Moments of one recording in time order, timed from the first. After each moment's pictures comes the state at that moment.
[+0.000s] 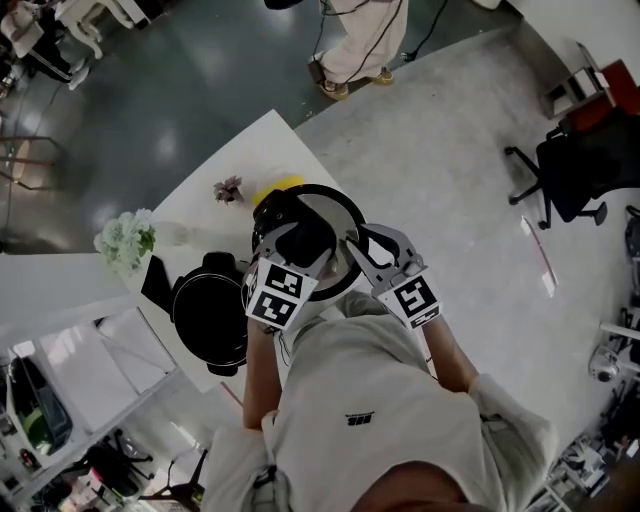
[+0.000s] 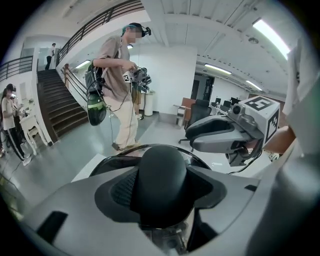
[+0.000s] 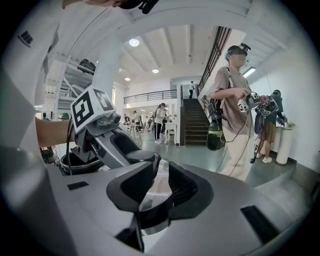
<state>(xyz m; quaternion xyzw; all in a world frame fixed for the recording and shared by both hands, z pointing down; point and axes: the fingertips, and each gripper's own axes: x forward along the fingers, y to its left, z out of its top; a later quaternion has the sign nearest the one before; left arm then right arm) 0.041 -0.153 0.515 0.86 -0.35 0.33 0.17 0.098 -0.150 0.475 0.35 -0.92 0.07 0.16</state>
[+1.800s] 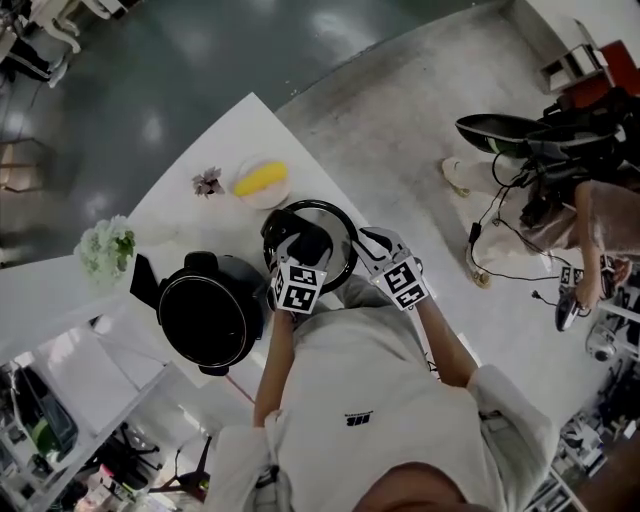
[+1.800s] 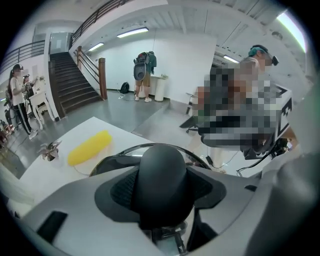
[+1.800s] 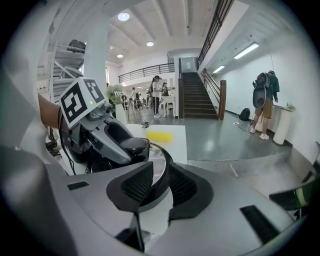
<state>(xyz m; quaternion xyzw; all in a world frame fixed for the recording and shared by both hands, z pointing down) 0.071 -0.126 0.683 0.81 -0.38 0.36 0.25 0.156 -0.132 0.640 0.34 -0.89 0.15 0.28</state>
